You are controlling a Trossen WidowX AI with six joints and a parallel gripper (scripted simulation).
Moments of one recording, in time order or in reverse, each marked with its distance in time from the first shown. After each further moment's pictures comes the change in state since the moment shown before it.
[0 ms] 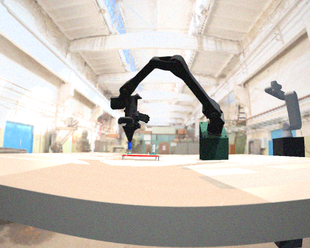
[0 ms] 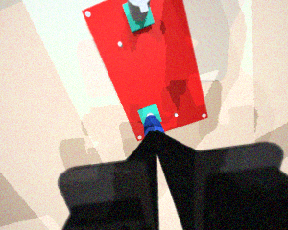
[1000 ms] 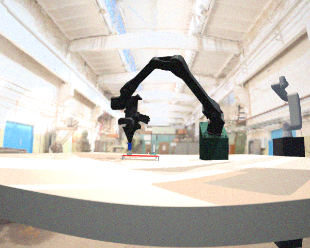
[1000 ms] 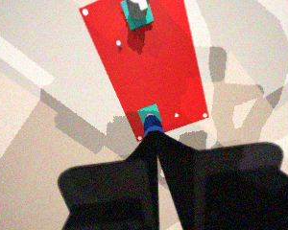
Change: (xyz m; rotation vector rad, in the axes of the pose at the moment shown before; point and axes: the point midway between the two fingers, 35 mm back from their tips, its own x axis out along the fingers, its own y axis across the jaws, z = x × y) arm 0.004 0.001 0.001 0.011 0.006 -0.004
